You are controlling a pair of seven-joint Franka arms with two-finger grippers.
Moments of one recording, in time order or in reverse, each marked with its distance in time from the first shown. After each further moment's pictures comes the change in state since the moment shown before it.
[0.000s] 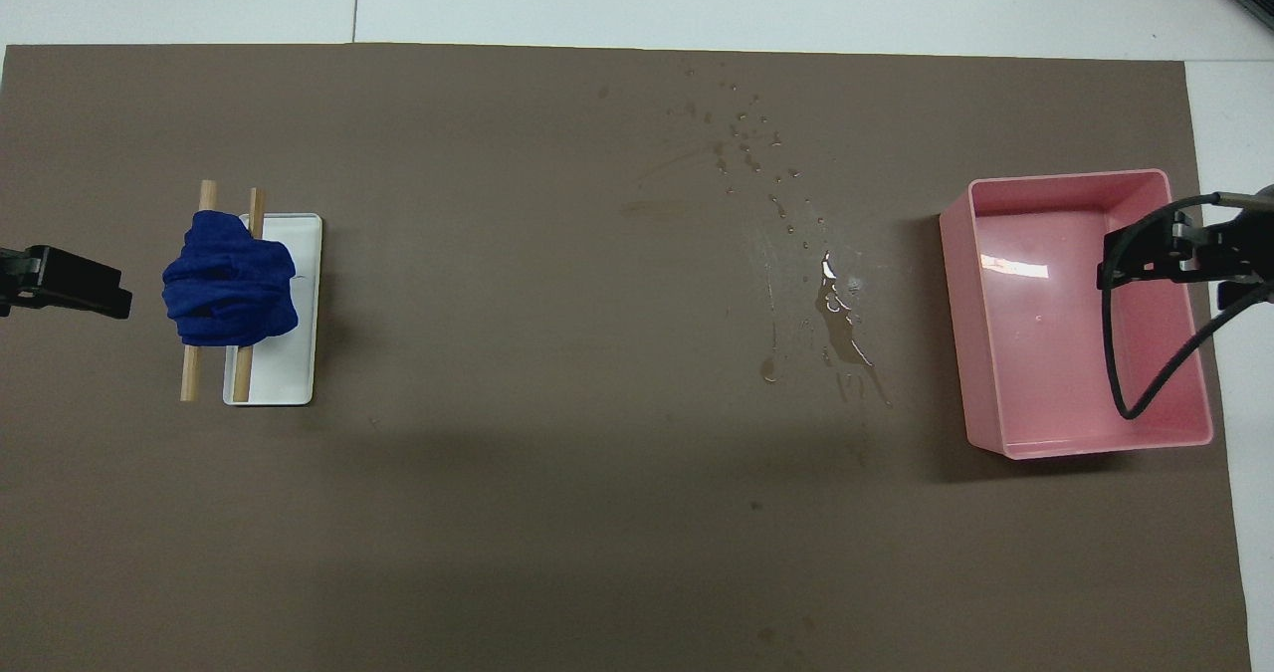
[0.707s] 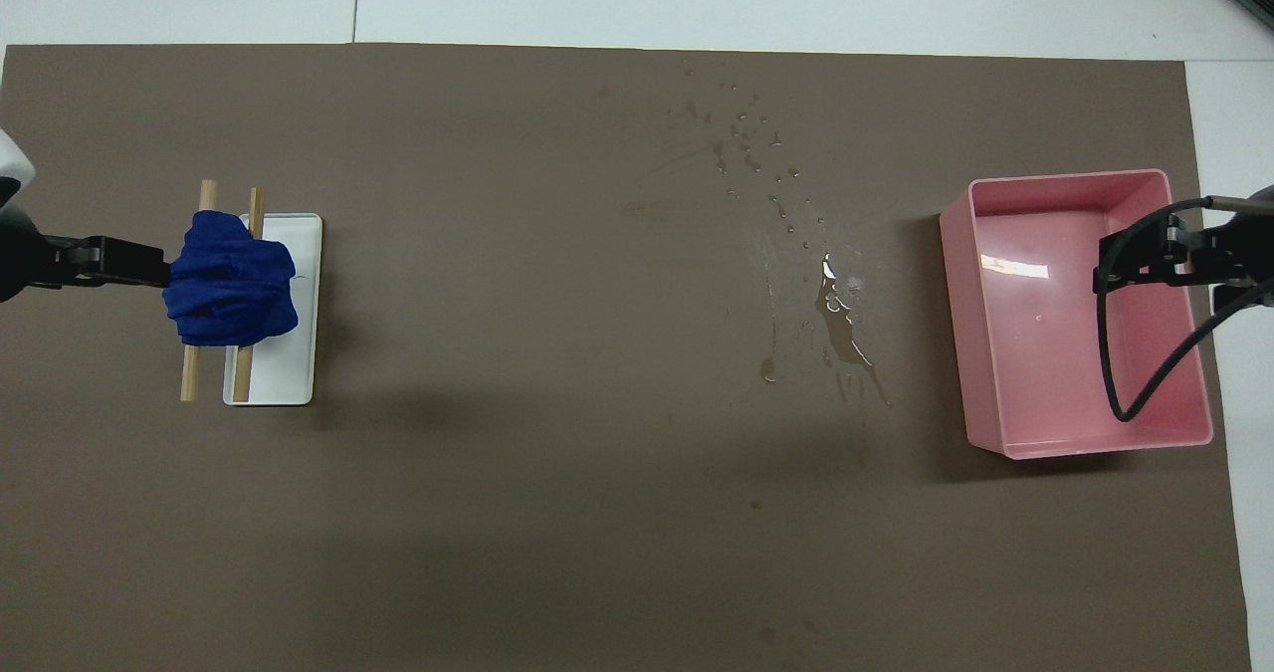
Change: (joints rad) left arm 0.018 -0.047 0.005 -0.276 0.000 0.393 -0.019; right arm 0.001 -0.001 0.001 -0.007 0.000 -0.002 0.000
